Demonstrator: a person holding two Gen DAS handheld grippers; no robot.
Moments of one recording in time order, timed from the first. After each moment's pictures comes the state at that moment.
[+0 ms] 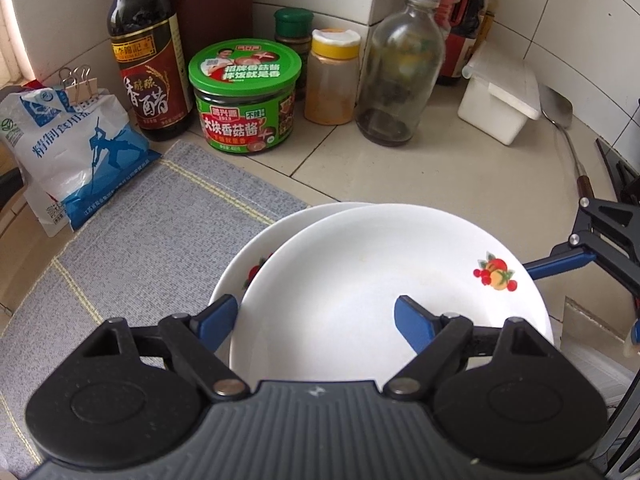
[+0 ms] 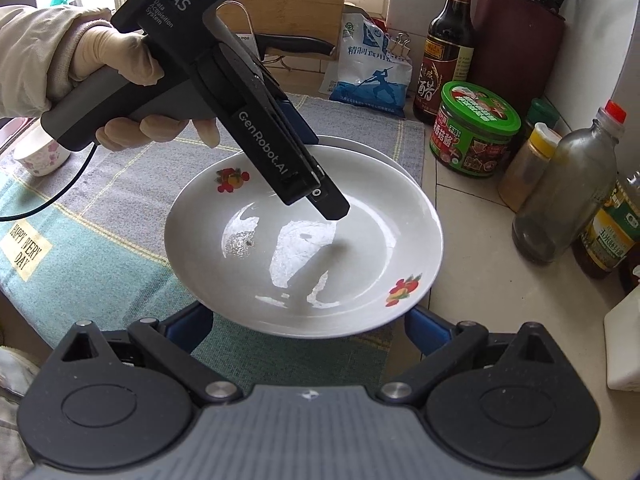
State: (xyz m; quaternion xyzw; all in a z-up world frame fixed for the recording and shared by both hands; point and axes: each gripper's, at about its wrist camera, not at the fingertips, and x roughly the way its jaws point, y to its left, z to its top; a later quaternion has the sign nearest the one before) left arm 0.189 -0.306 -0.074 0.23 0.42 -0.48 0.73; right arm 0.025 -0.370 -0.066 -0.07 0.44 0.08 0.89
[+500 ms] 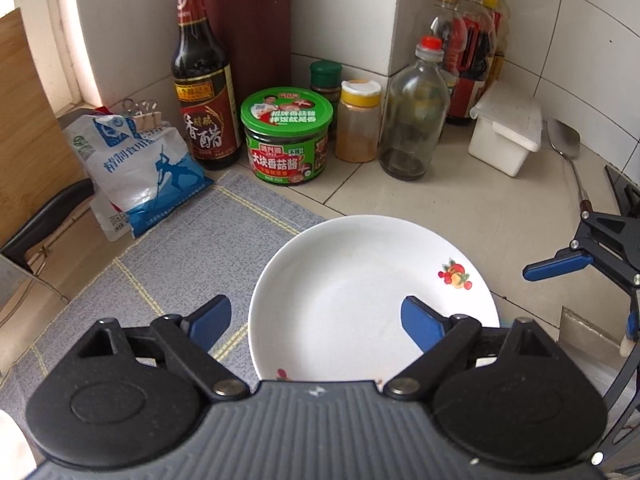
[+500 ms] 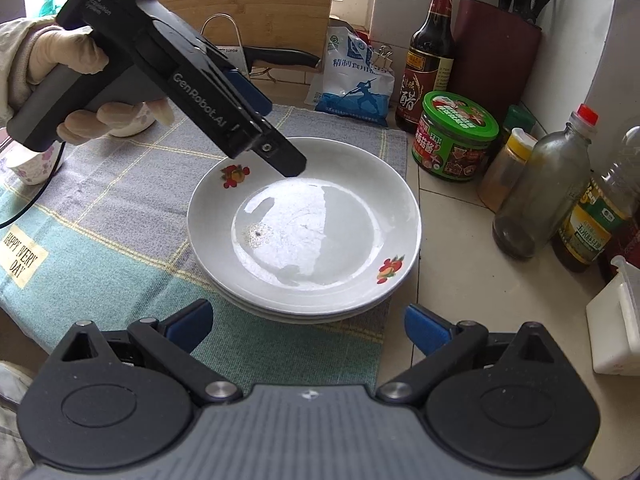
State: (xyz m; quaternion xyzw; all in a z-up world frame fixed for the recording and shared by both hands) left arm 0.168 -0.257 -0.036 0.21 0.36 -0.45 0.79; right arm 0.008 -0.361 -0.058 -0.07 0.42 0.04 0.90
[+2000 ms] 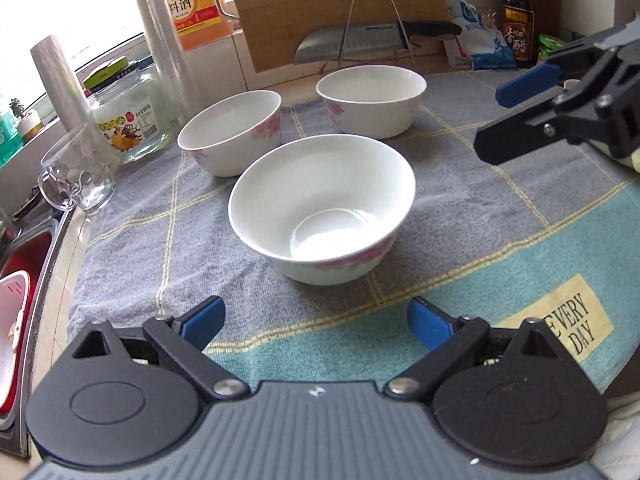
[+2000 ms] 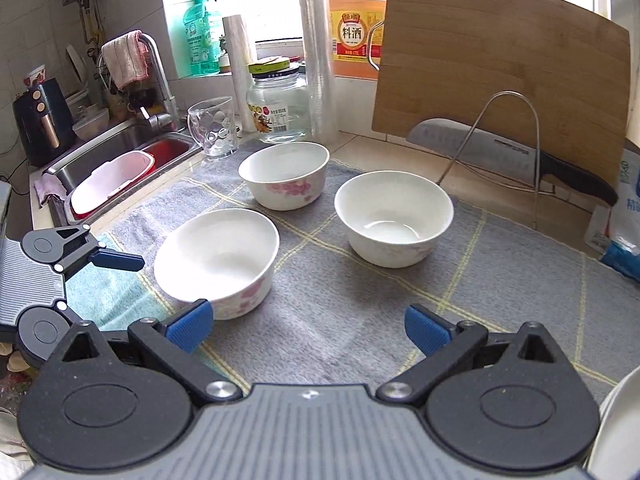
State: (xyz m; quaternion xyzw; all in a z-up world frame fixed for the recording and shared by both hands) left arm 0.075 0.097 -0.101 0.16 0.38 -0.14 0.90; right arm 0.131 -0.091 -0.058 -0.06 0.37 0.27 0.89
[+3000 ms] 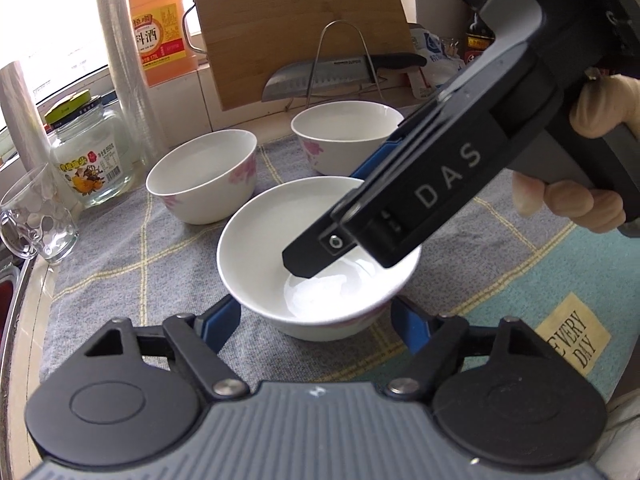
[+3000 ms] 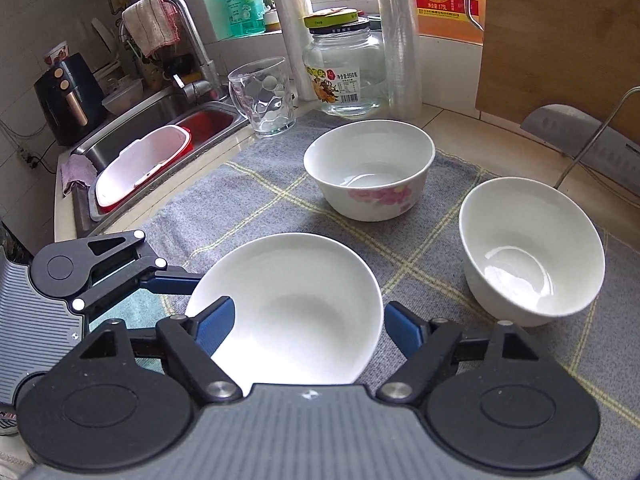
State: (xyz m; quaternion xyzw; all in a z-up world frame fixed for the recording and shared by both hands) left arm 0.095 0.106 -0.101 0.14 0.33 -0.22 0.90; right arm 0.197 -0.006 -0.085 -0.05 0.42 0.33 0.84
